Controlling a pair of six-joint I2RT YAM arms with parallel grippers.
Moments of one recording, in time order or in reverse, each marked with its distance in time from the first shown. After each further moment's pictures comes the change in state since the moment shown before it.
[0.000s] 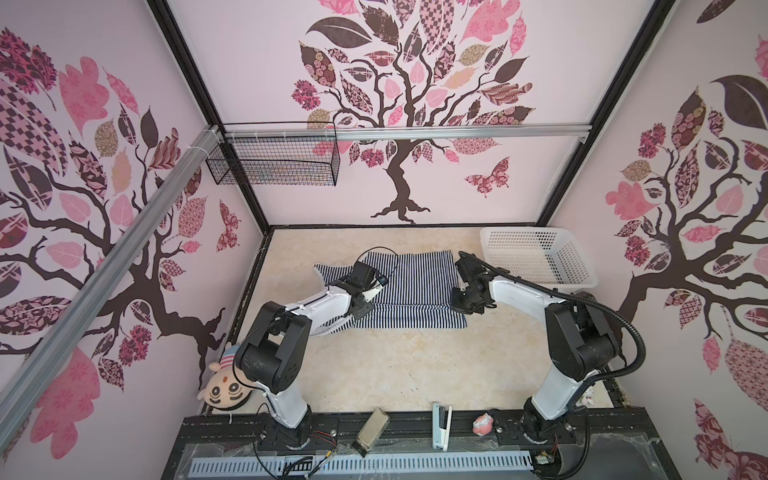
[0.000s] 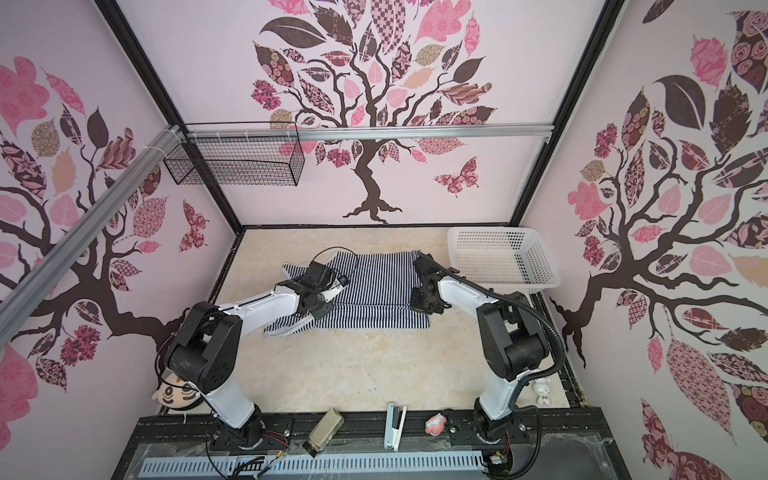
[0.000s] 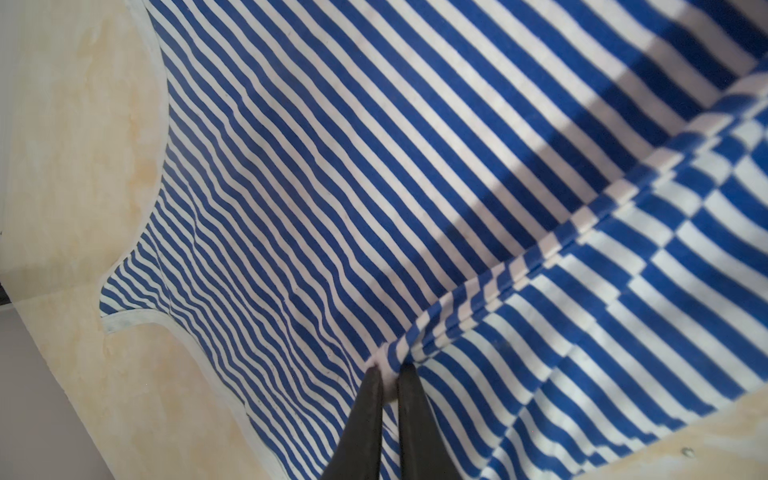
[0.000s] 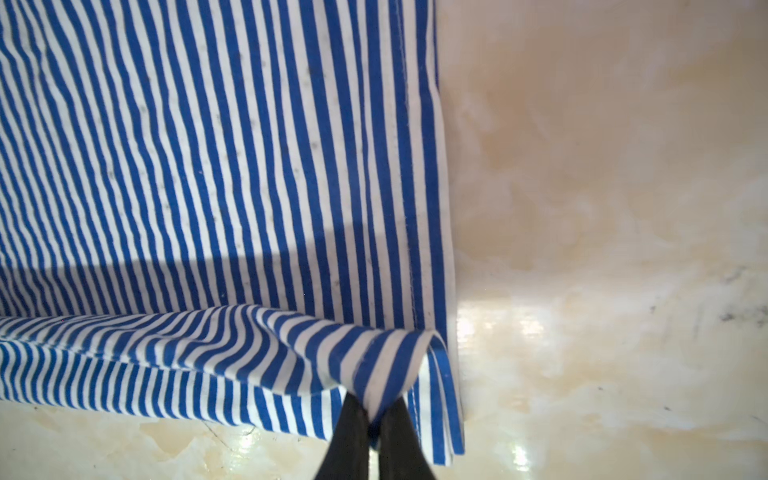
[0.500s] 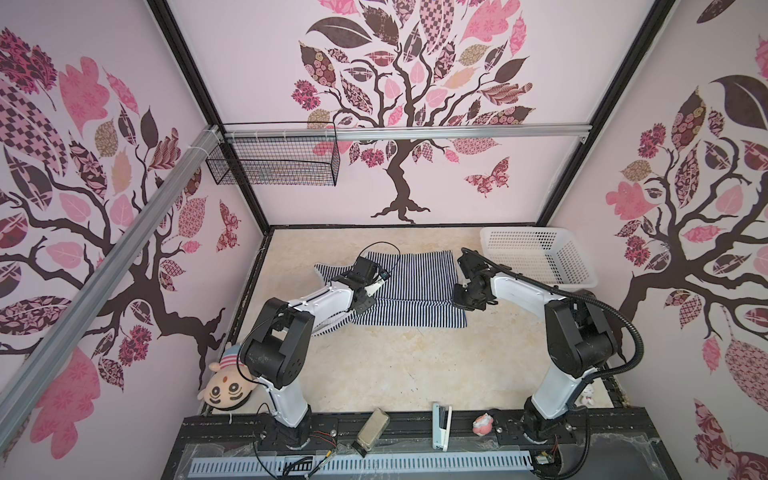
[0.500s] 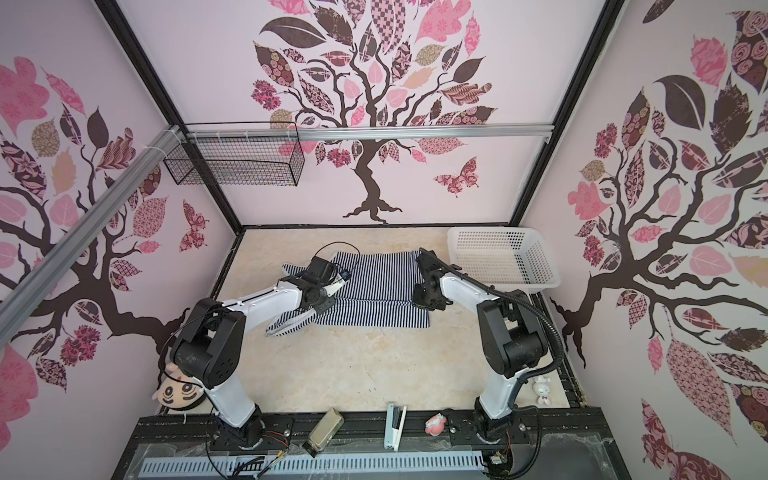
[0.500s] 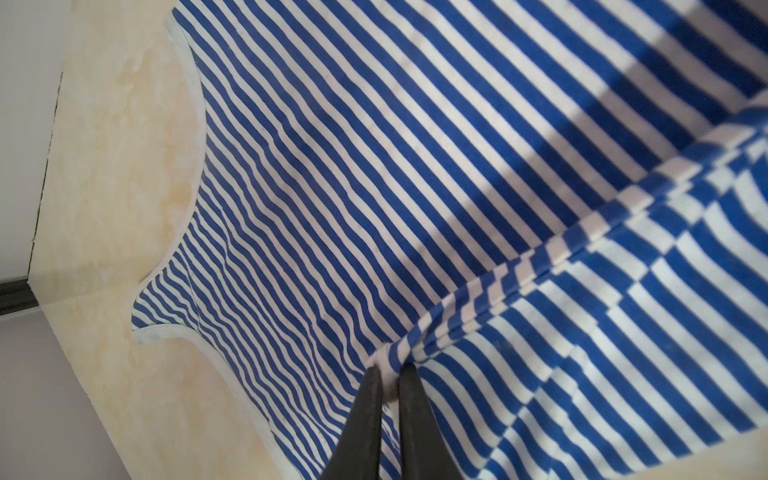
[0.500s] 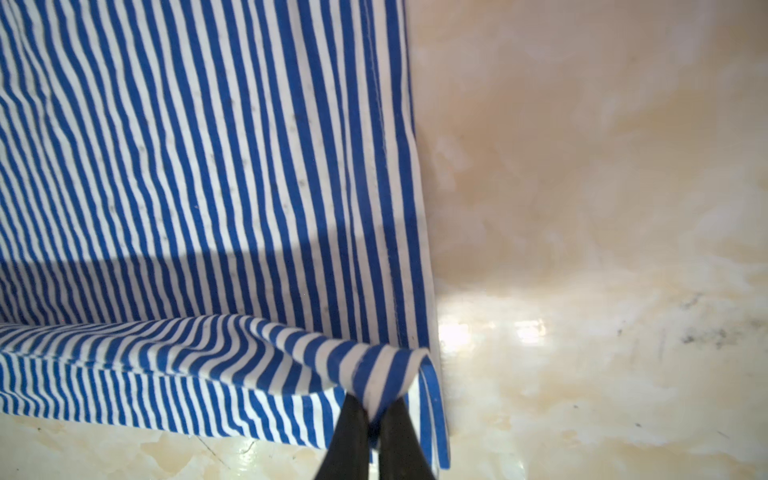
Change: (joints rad) left arm 0.000 0.026 0.052 0.003 -0.022 -0.005; right arm -0.027 0.032 0.049 -0.005 0.003 -0.011
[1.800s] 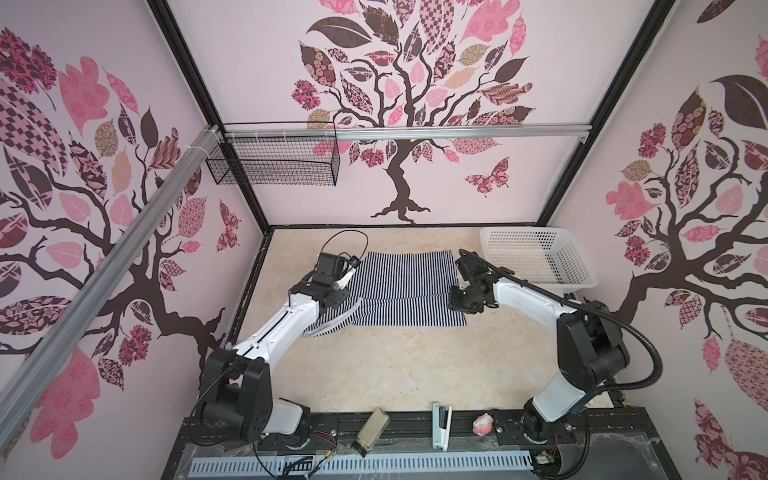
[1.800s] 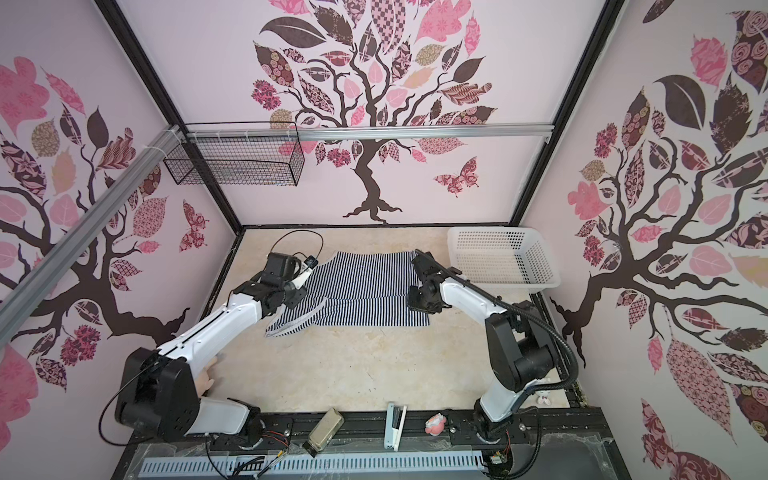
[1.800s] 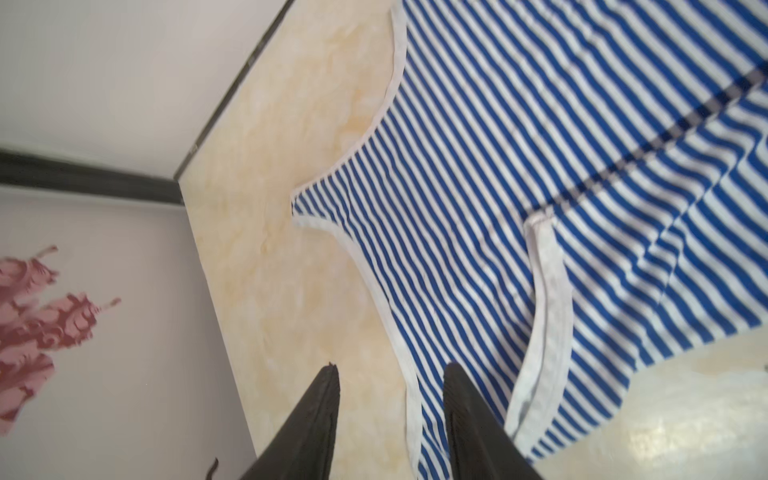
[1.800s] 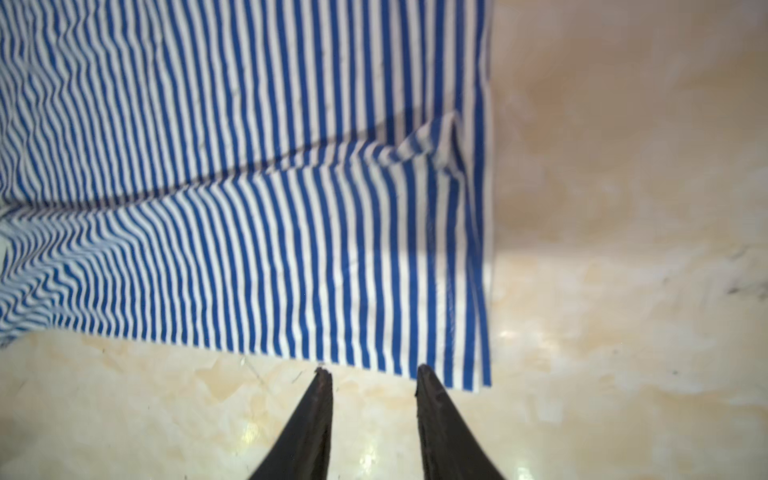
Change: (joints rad) left arm 0.170 -0.411 -0.162 -0.069 -0.027 -0.002; right arm 0.100 -0.146 -0.080 -0.009 -0.050 0.017
